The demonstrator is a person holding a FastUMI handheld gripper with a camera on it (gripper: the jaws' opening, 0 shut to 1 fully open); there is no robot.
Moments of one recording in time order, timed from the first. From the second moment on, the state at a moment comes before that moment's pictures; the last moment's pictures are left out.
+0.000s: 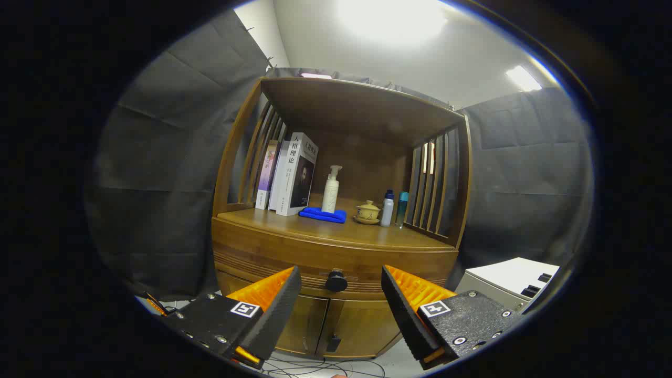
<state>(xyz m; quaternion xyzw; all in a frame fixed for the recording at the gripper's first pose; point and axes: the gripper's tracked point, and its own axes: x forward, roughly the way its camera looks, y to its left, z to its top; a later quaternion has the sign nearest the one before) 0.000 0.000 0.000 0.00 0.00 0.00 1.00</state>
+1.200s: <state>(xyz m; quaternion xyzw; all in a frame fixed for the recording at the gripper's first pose) -0.003 0.002 -0.001 0.02 0.00 0.01 1.00</state>
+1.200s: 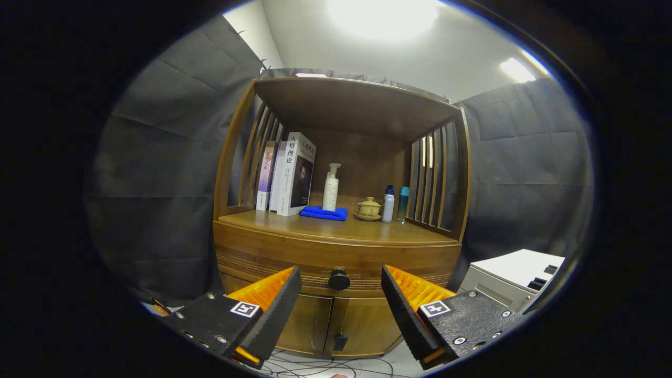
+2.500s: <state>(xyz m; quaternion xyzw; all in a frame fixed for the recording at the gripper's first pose) 0.056 0.004 -0.018 0.04 0.04 -0.01 1.00</state>
